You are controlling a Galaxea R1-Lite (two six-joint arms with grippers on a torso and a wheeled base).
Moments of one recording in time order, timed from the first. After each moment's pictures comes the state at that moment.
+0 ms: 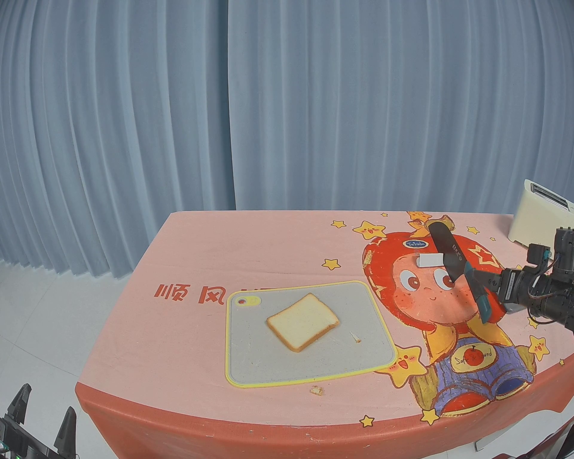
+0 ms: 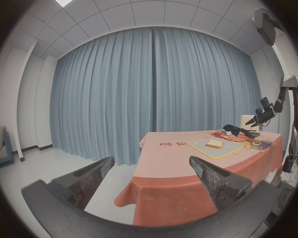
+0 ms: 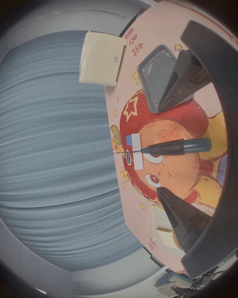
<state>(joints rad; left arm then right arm) -0.01 0.04 -0.02 0.00 0.00 0.00 0.01 1.53 -0.49 -0.56 0.07 0.16</state>
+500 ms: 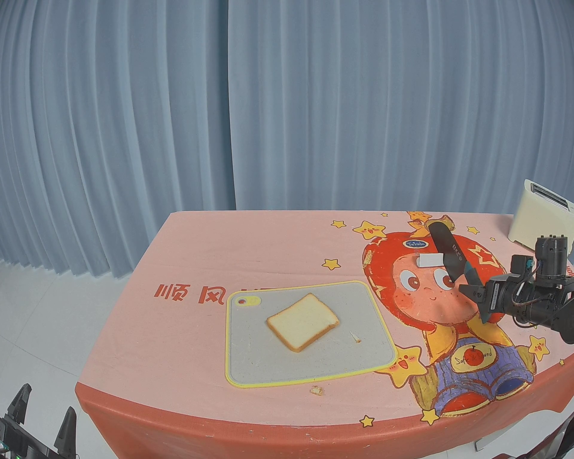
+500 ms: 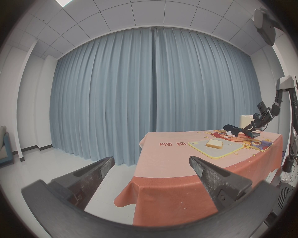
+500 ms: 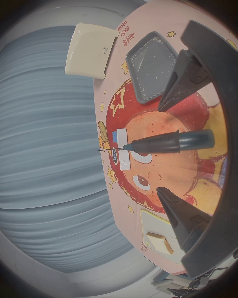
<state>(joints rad) -0.01 0.04 -0.02 0.00 0.00 0.00 0.04 1.64 -0.50 -0.57 0.07 0.16</state>
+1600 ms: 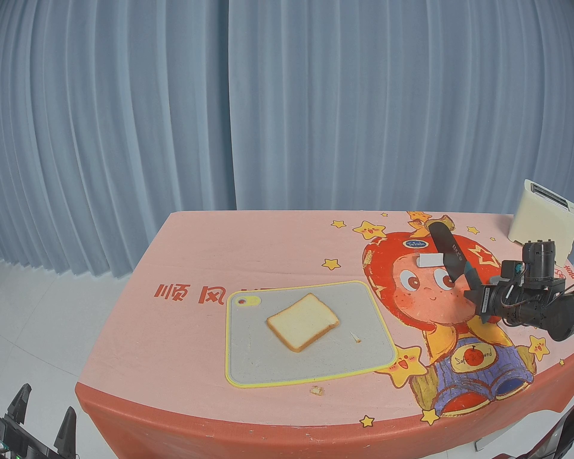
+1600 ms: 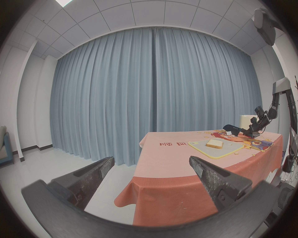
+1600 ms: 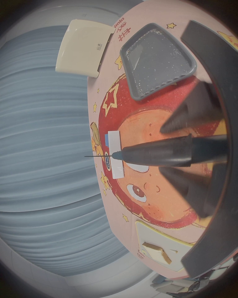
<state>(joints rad) -0.01 0.04 -0.02 0.00 0.00 0.00 0.03 1.76 -0.52 -0.62 0.06 0.15</state>
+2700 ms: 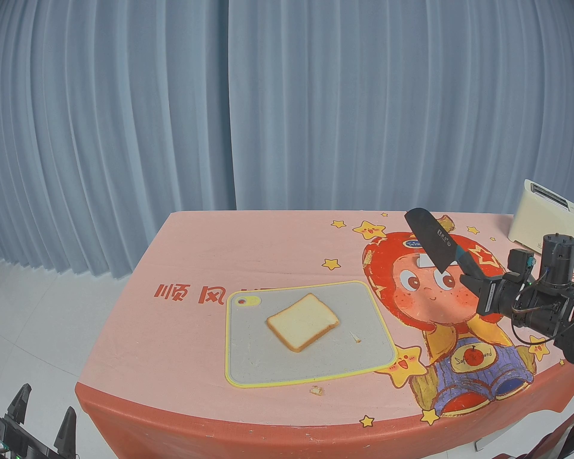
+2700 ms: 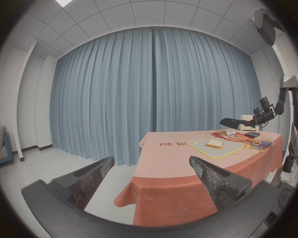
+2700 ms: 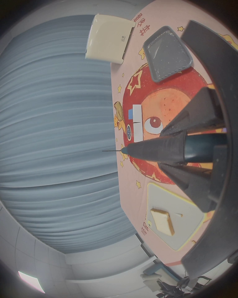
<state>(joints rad) -0.01 0.04 -0.02 0.00 0.00 0.00 0.19 1.55 -0.43 -0.71 0.05 0.15</state>
